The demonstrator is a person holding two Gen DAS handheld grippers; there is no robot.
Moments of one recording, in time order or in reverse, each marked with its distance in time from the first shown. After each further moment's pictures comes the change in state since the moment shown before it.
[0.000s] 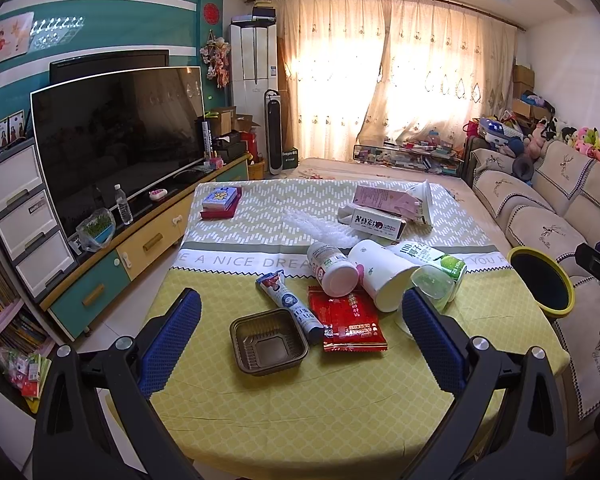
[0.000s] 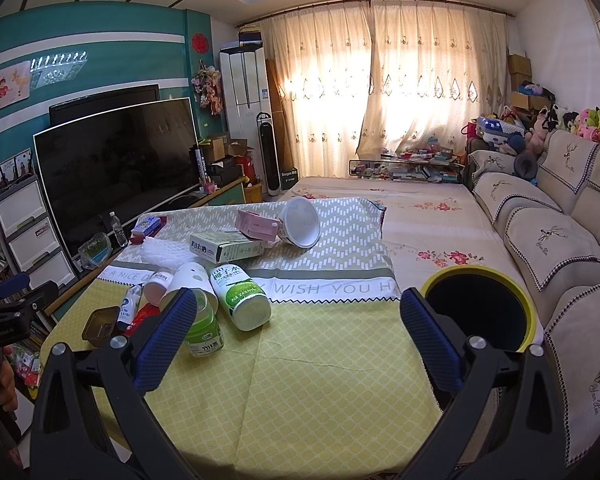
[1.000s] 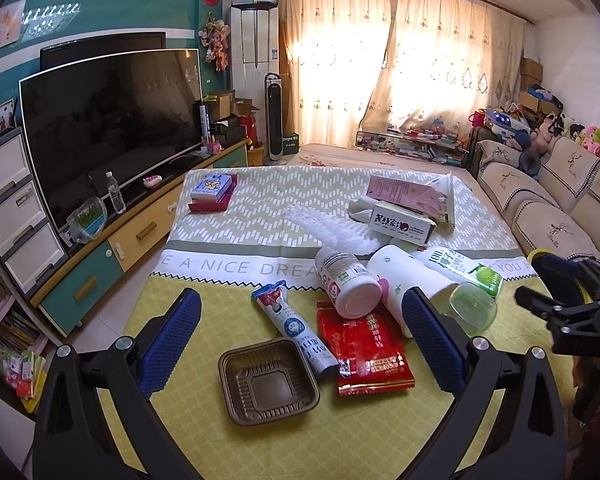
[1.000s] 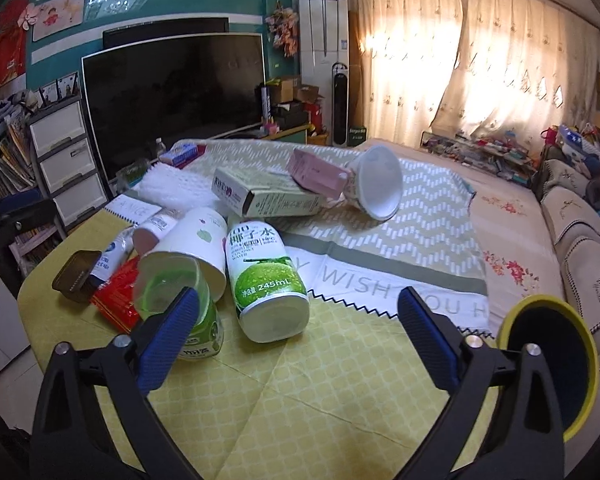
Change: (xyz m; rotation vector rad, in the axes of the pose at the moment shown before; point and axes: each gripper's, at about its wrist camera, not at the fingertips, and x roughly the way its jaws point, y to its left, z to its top) left arm 0.083 0.008 0.019 -0.015 0.060 -0.005; right arm 0.140 0.025 -0.009 -0.210 0.213 0.214
